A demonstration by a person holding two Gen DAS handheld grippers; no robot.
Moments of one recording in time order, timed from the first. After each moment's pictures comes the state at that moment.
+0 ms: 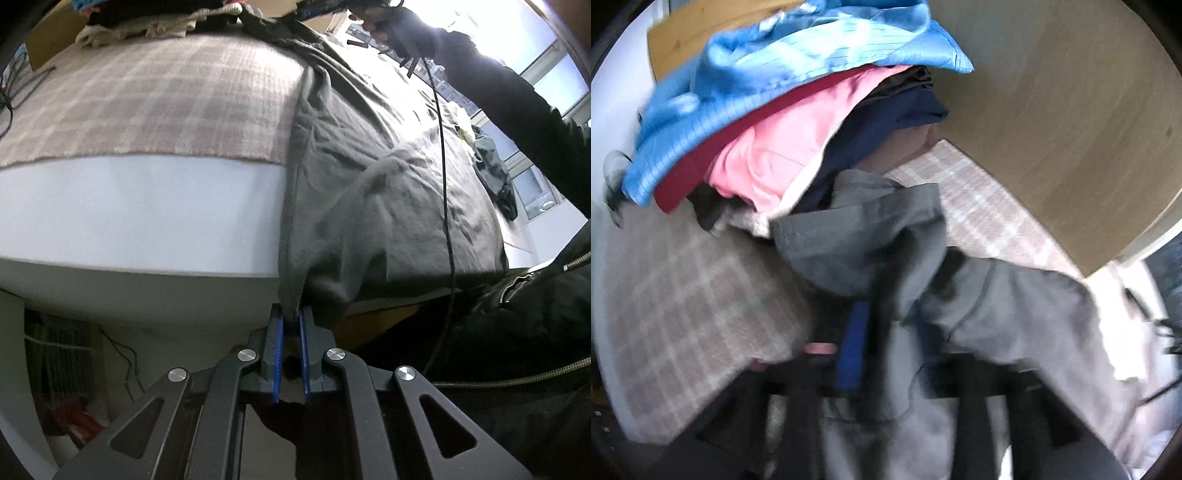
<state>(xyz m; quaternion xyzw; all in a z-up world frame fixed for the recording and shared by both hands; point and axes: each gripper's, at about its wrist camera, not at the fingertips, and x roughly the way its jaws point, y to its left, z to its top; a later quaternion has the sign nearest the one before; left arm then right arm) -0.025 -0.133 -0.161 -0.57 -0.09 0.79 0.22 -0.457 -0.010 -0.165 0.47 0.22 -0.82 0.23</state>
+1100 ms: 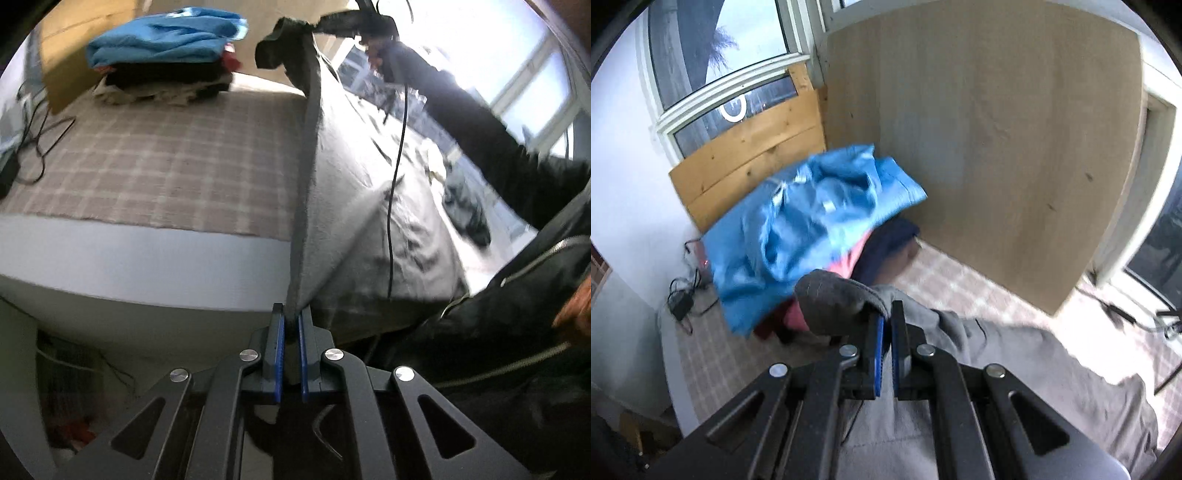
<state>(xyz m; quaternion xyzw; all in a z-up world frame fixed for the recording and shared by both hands) -0.009 -0.164 -0.094 -0.50 -0.13 0.83 0.22 -0.469 0.050 -0.046 0.40 0.05 -0.88 0.27</state>
